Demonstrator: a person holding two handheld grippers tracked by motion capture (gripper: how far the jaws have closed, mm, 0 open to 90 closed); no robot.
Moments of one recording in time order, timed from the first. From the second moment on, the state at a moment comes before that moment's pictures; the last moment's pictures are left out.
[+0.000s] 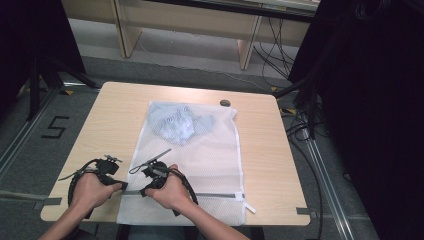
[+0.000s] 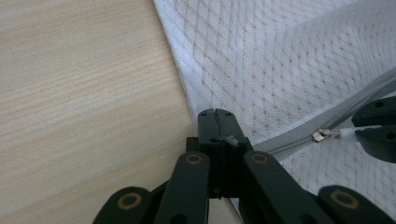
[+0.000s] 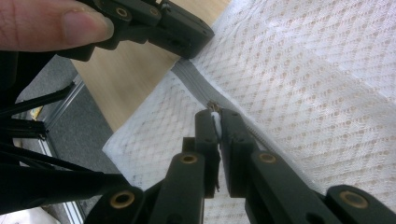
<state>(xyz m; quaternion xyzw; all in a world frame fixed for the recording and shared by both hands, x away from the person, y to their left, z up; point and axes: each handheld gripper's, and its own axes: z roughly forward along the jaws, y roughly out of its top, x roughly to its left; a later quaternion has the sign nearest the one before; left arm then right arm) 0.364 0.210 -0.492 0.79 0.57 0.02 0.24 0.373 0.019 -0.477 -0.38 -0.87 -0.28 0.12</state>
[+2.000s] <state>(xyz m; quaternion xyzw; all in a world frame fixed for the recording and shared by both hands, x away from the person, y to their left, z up) 0.364 0.210 -0.492 0.79 0.56 0.02 0.24 0.377 -0.002 -0.467 -0.39 -0.88 -0.25 0.10</state>
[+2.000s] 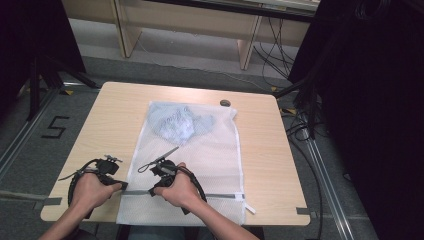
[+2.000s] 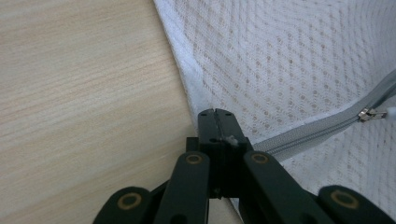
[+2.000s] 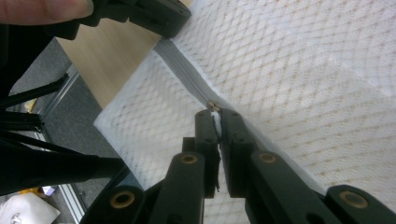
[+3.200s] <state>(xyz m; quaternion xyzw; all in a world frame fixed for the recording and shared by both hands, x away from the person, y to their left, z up) 0.364 0.210 -0.492 0.79 0.56 0.02 0.24 0.378 -0.015 -0.465 -0.40 -0.88 -0.24 0.11</state>
